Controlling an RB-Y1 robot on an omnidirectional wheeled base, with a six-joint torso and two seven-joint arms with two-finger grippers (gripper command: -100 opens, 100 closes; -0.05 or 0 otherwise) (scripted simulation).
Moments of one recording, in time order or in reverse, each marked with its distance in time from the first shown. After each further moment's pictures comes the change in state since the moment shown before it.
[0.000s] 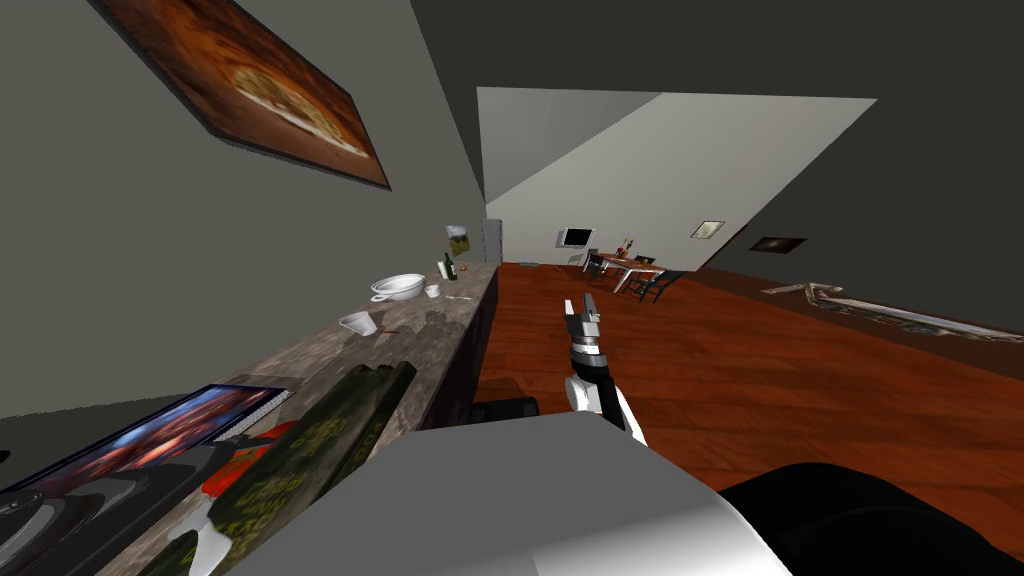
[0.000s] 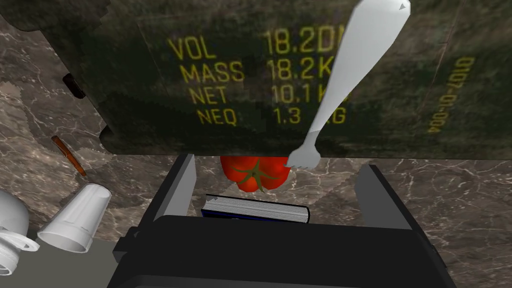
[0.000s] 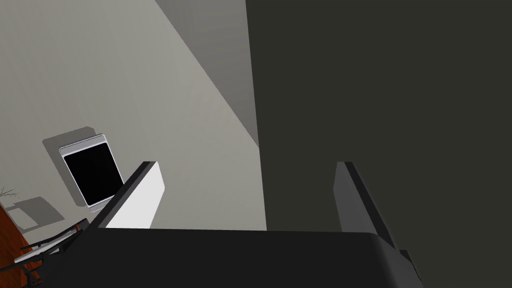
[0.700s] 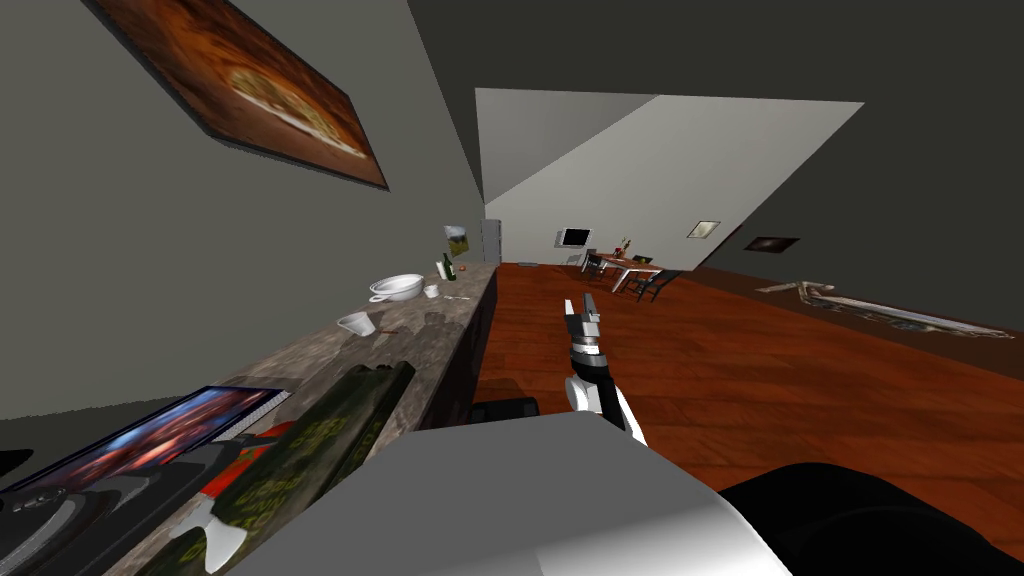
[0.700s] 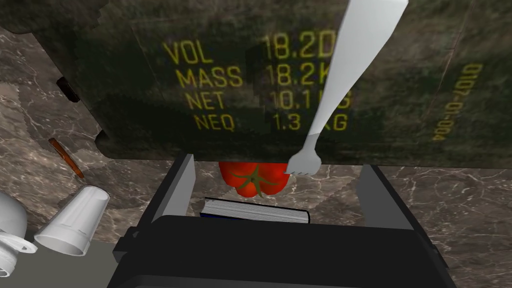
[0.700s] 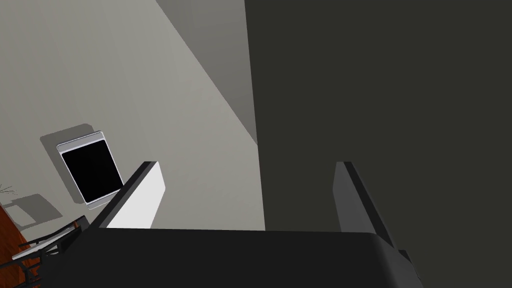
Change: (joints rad) left arm -0.009 -0.007 -0.049 0.024 -0.044 -0.028 -0.011; right arm 0.000 0.000 0.000 0.000 0.000 0.000 0.000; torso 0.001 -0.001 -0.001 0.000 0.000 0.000
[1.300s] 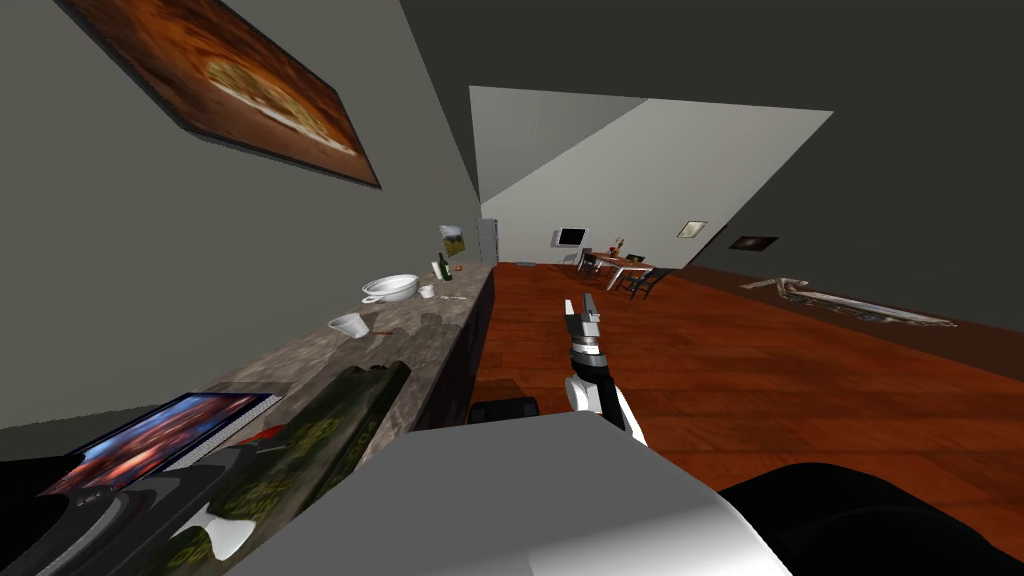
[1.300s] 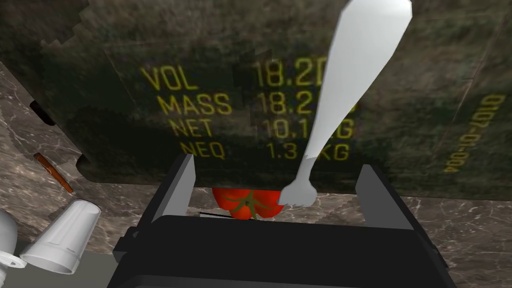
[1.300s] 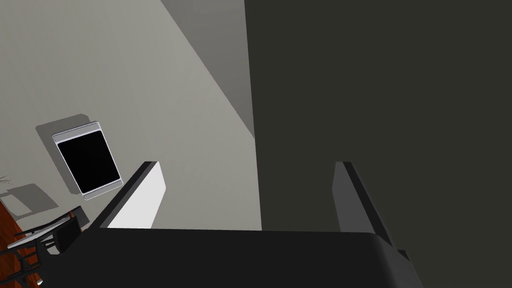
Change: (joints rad) left arm -0.016 -0.038 -0.135 0.055 -0.126 -0.078 -0.031; right arm 0.000 0.000 0.000 0.000 0.000 0.000 0.000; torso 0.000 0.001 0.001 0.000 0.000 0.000
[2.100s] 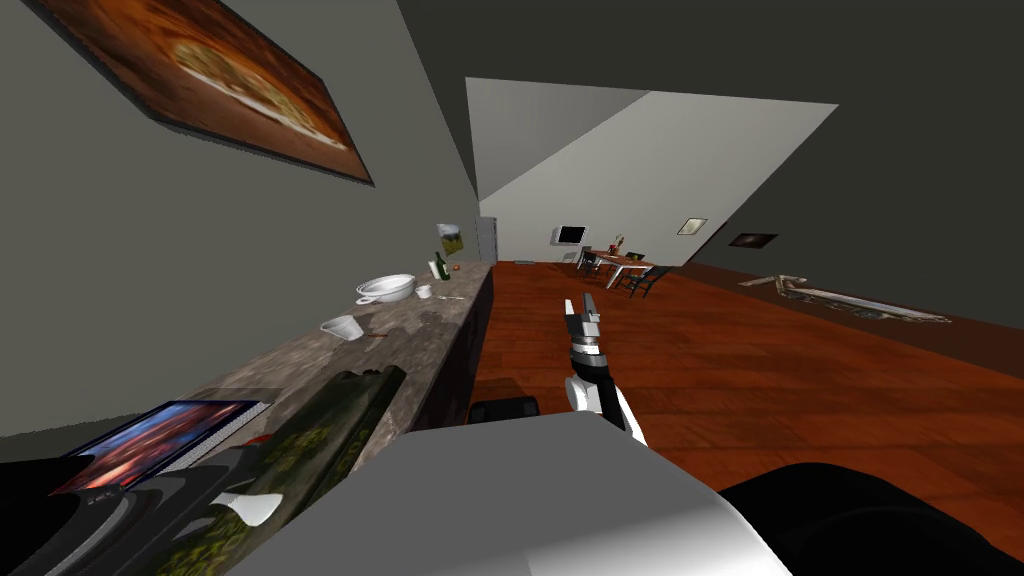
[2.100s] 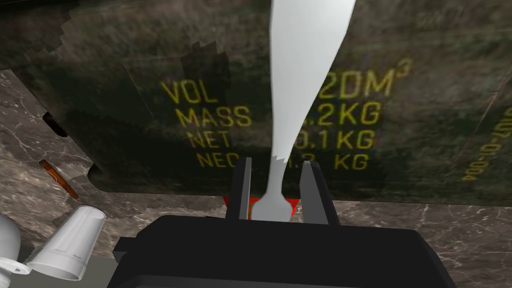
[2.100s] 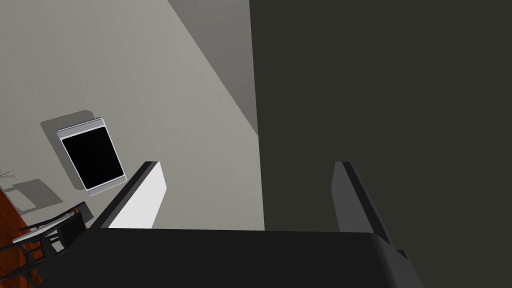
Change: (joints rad) left arm -0.004 -0.006 -0.023 0.006 -0.023 -0.011 -0.001; right arm 0.000 0.000 0.000 0.000 0.000 0.000 0.000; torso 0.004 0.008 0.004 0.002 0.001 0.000
